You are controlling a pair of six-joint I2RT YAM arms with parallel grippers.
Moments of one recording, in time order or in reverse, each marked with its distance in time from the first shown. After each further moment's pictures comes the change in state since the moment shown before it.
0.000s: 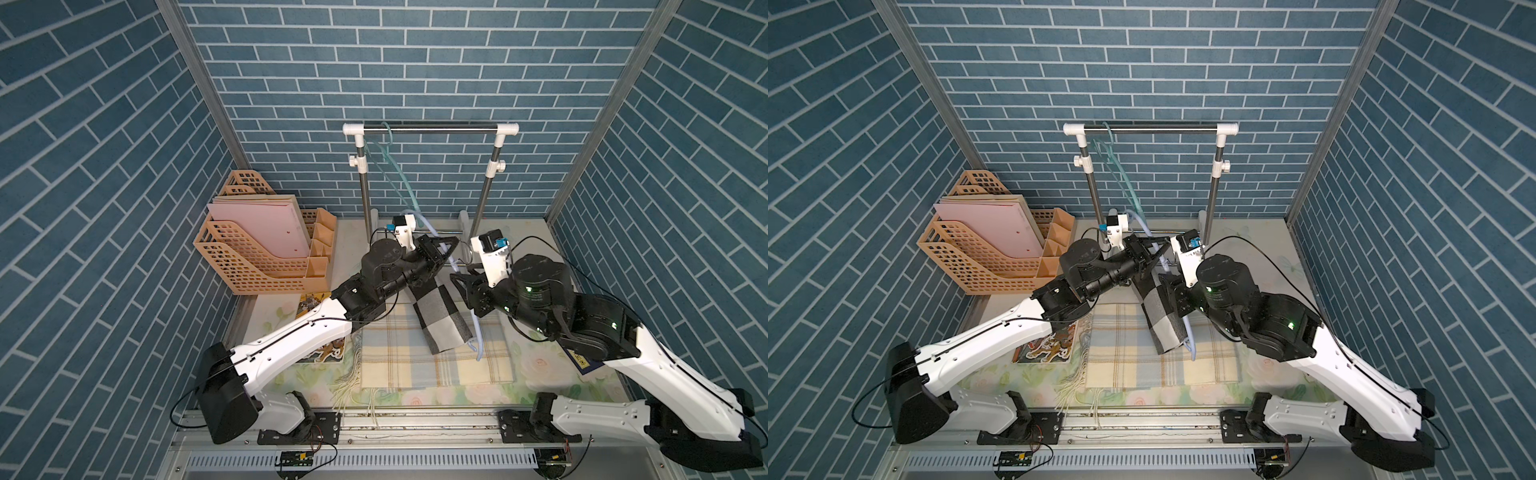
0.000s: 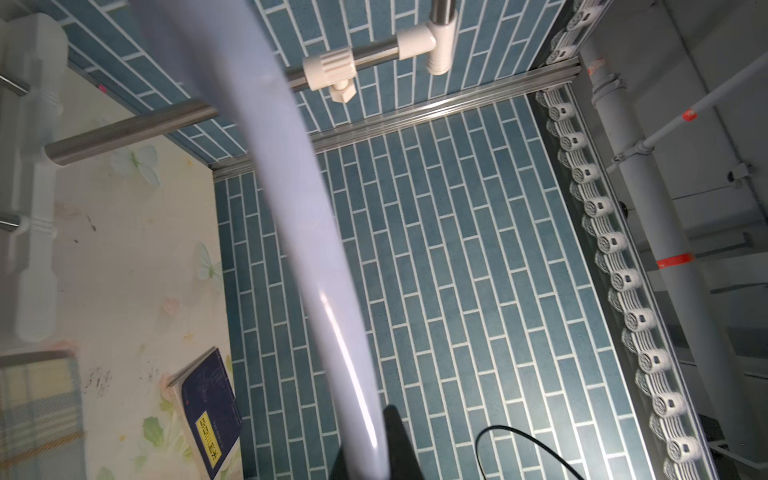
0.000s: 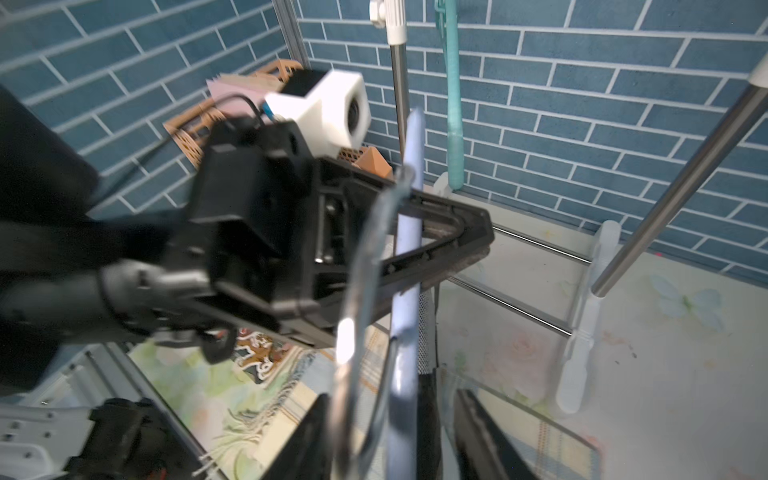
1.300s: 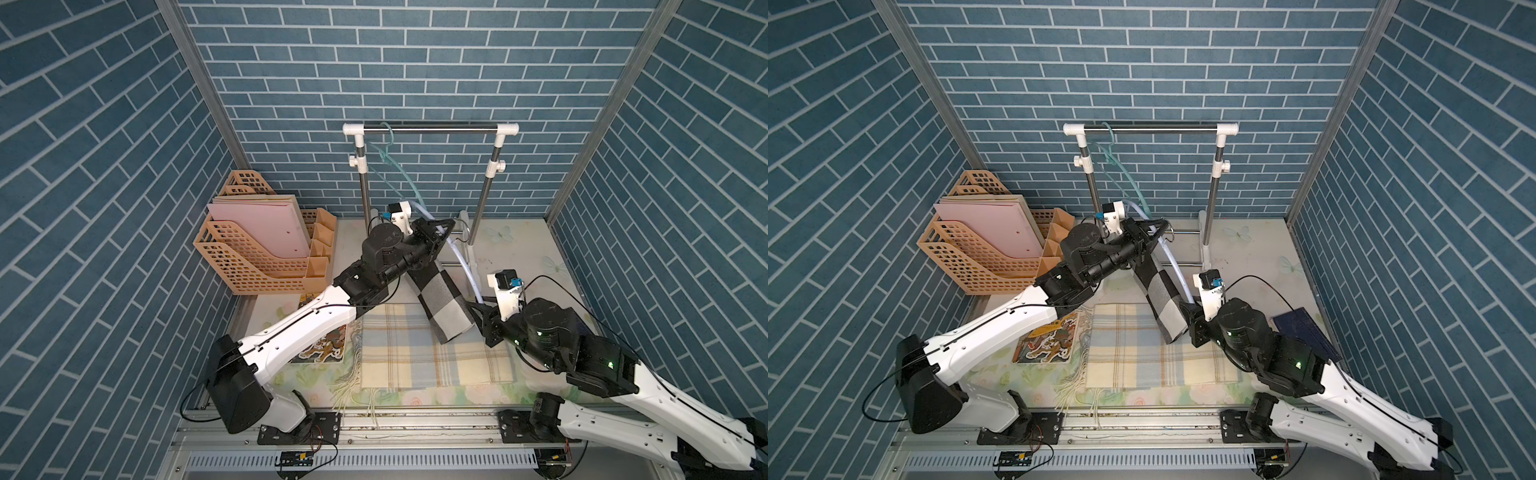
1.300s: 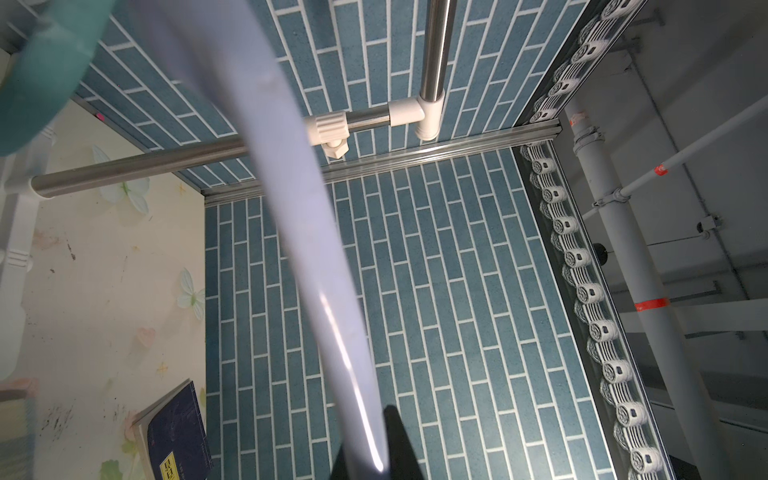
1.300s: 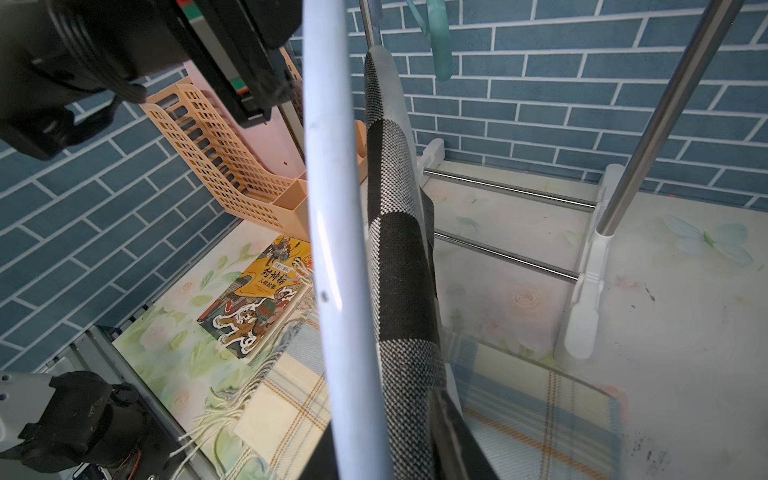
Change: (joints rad) left arm 0.058 0.057 0.114 -0.010 -0.012 -0.063; right arm 0.000 -0.303 -0.485 0.186 0.009 0.066
